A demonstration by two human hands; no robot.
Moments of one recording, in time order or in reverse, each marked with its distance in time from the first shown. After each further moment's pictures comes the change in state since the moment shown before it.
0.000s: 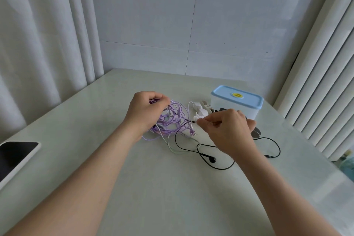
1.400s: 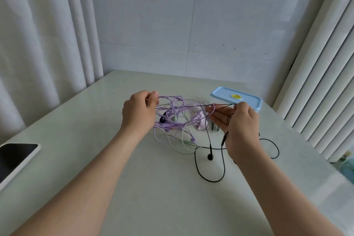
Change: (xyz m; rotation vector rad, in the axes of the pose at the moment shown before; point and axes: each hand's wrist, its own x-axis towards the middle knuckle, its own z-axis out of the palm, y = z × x) left_hand 0.004 -0.009 -0.003 0.336 0.193 0.170; right_hand 0.002 -0.019 -0.017 1.406 0.190 0.427
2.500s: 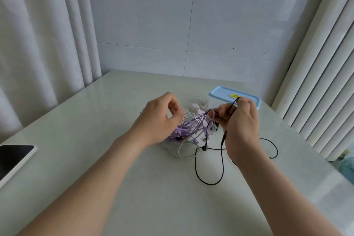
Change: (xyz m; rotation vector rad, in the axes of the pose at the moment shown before) left_hand -0.020 0.024 0.007 -0.037 -0.351 0.253; right_hand 0.002 0.000 0.001 -0.044 -0.024 -0.078
